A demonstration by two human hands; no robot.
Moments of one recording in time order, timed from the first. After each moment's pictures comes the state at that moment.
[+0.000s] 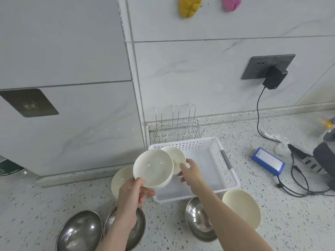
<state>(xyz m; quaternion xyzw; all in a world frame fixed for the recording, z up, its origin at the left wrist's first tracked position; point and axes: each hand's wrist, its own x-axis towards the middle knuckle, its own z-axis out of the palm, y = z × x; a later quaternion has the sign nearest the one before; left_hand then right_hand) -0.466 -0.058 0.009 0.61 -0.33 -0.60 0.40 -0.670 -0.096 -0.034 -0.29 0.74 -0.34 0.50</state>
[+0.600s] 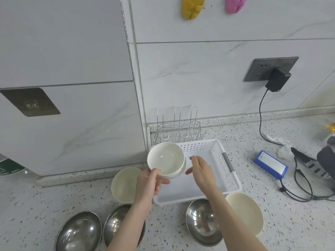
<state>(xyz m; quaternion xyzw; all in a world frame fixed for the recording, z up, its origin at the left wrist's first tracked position) -0.508 -0.086 0.004 0.59 -0.34 -0.63 0.38 -0.685 -0.079 0.007 -0.39 0.76 -0.33 0.39</state>
